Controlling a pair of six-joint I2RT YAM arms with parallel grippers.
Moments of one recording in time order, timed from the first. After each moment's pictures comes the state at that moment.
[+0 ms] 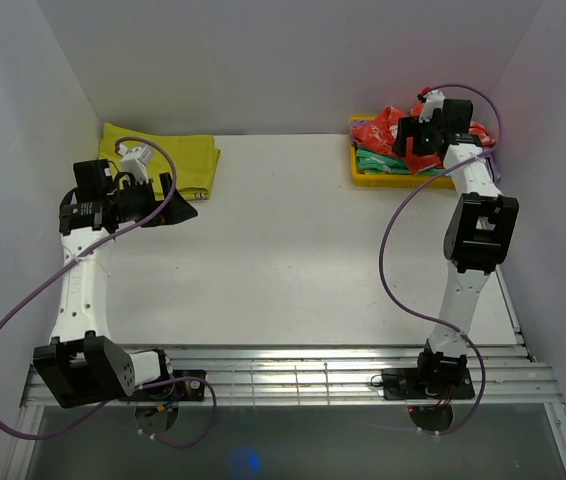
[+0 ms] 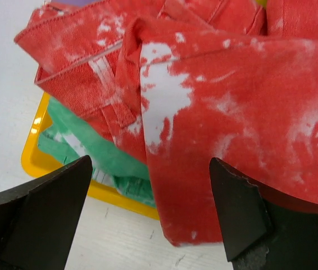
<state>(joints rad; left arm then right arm) 0.17 1.24 1.26 -0.78 0.71 -0.03 -0.09 2.19 1.97 -0.38 -0.38 -0.18</state>
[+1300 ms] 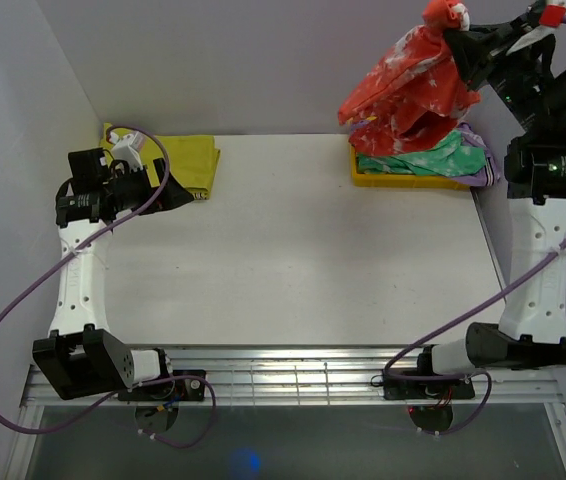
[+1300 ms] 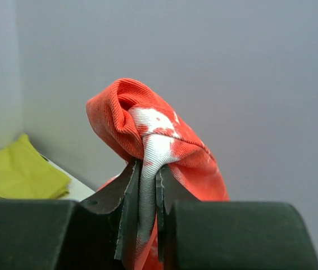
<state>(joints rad) 0.17 1.29 1.34 -0.74 0.68 -0.10 -0.03 1.44 2.03 -0.20 -0.56 -0.03</state>
